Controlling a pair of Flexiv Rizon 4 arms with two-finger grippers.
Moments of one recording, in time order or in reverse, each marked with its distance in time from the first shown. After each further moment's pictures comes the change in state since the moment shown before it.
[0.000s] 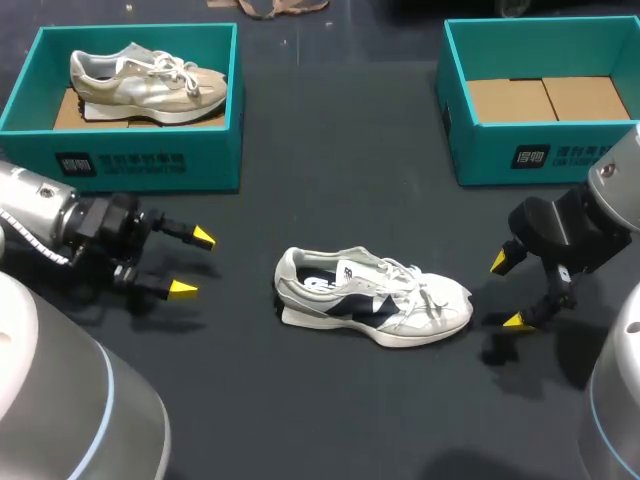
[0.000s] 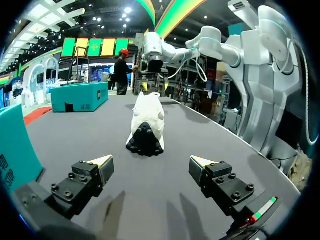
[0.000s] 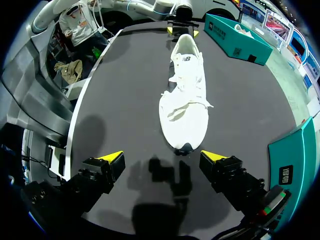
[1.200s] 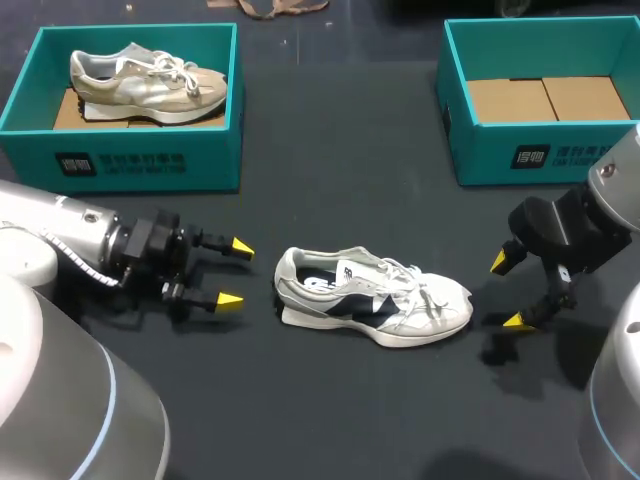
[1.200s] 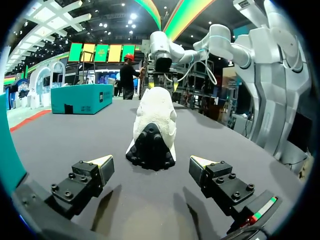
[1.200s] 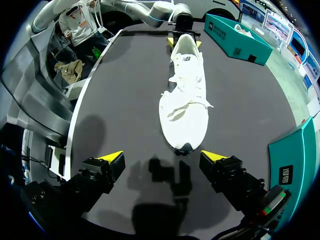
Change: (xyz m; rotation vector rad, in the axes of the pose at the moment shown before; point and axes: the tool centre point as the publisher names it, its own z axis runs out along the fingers) left arm -0.010 0.005 0.067 0.056 -0.048 -0.009; right arm 0.000 0.000 0.000 0.000 0.000 0.000
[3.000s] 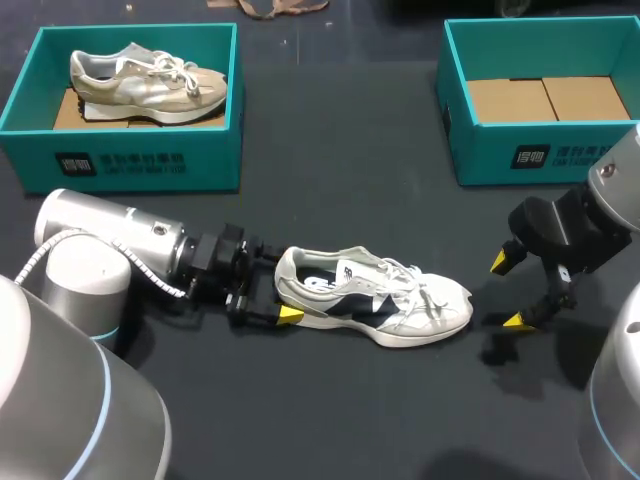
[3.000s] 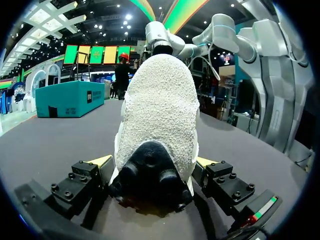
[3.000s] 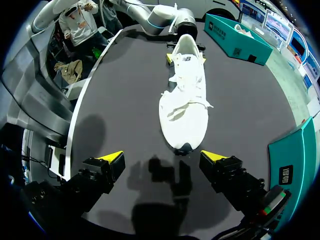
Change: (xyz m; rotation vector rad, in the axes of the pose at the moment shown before) left arm -0.002 -0.006 0.090 0.008 0.030 0.028; right arm 0.000 0.000 0.000 0.000 0.000 0.000
